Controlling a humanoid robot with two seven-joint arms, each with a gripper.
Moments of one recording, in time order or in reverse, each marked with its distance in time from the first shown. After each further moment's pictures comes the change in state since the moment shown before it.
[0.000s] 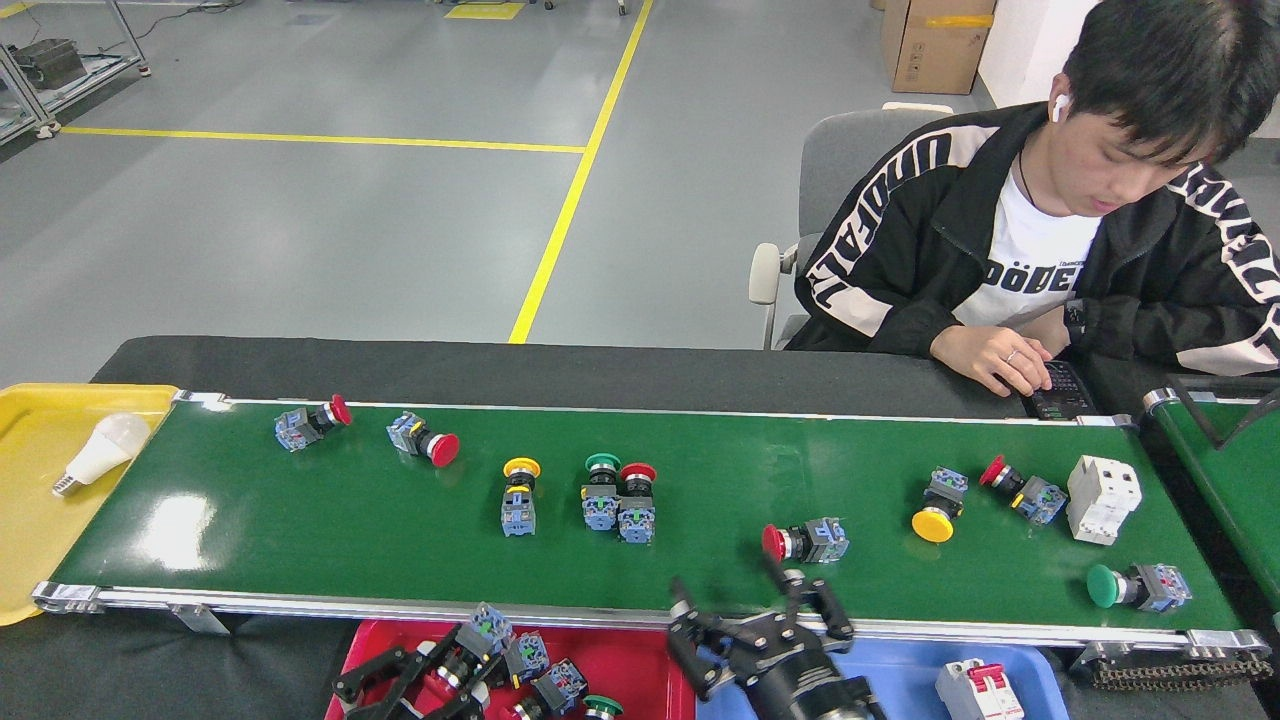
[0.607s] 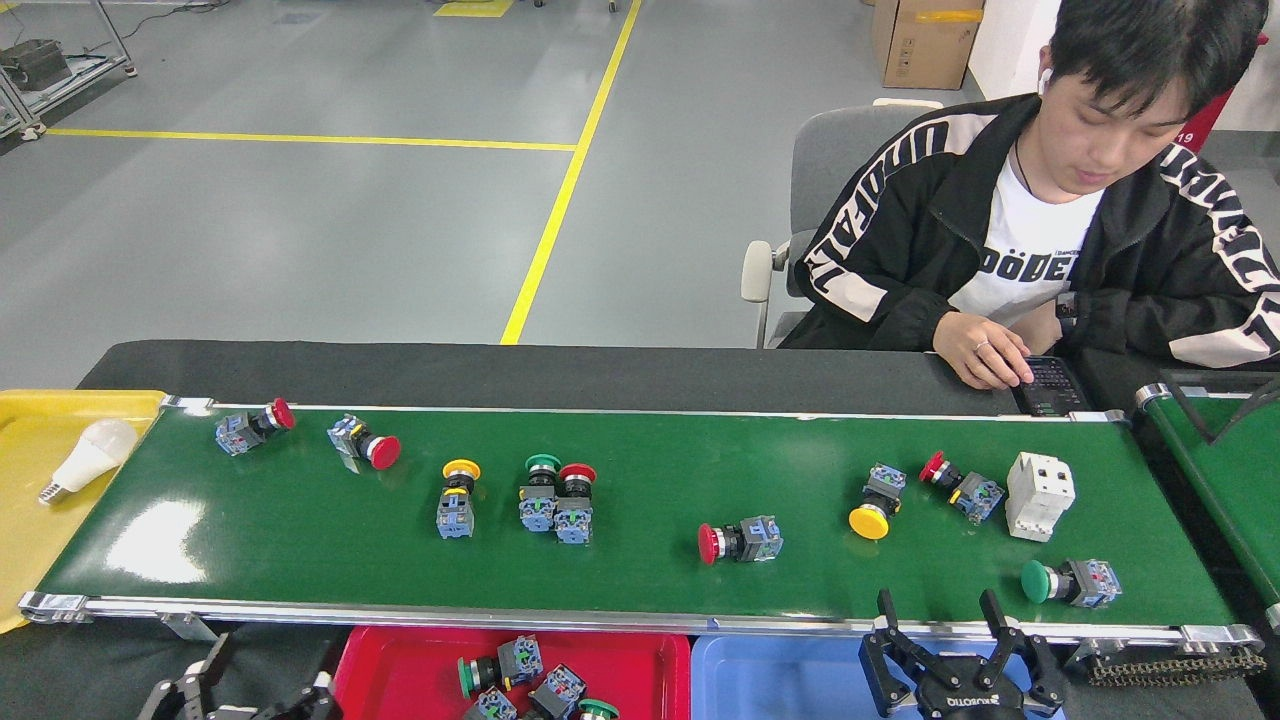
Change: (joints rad) left arm 0.003 -0.143 0.428 0.035 0.035 0.186 -0.061; right arm 0.107 -0.004 -0.082 0.001 -0.003 -0.023 -0.081
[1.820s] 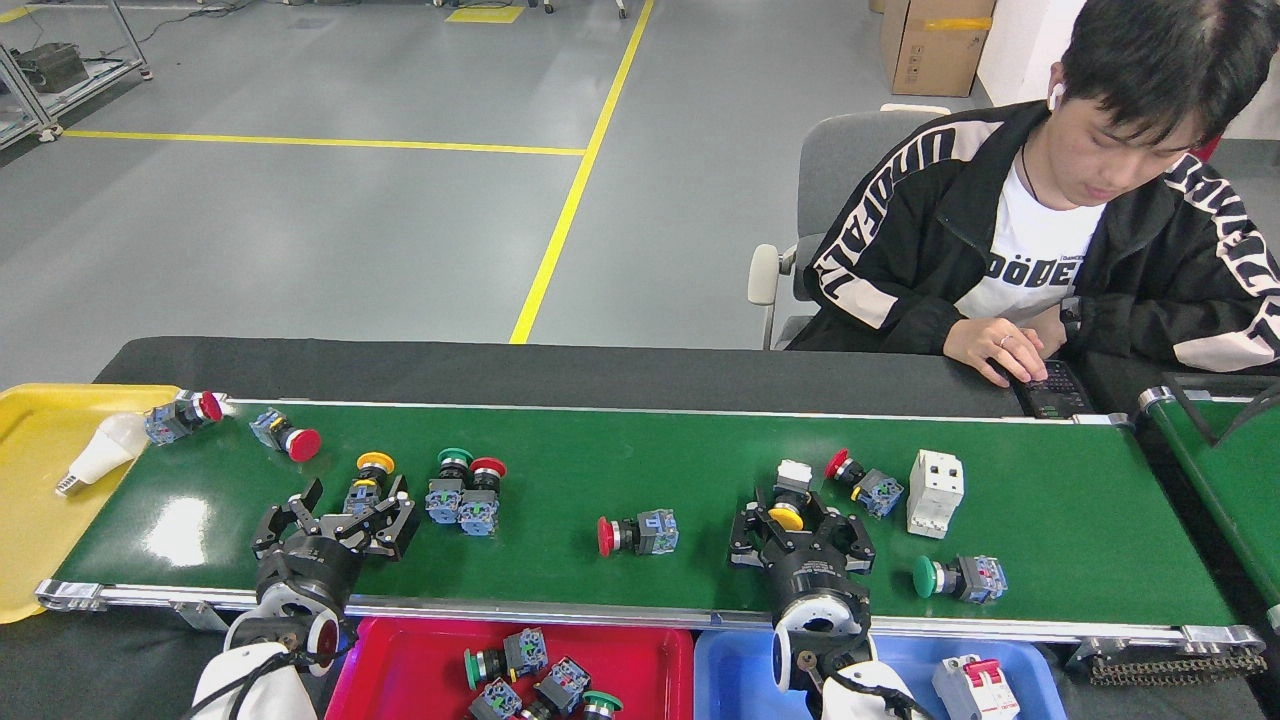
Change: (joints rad) left arm -0.671 0.146 -0.291 0.749 -0.144 0.236 -0.013; right arm -0.467 0.150 0.239 0.459 -0.073 0.206 0.149
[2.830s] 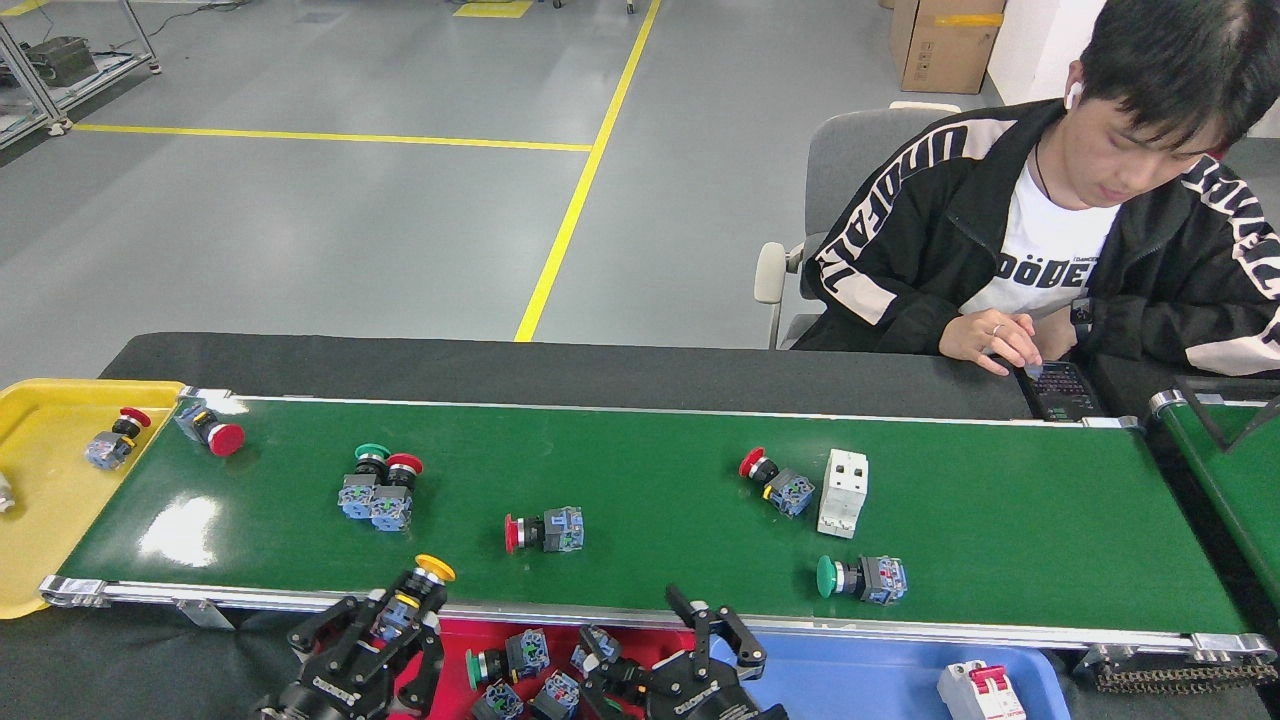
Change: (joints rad) left arm 0.606 0.026 -0.136 -0.728 0.153 -0.221 0.009; right arm 0.303 -0.062 0.120 -0.451 0.014 -0.188 0.006
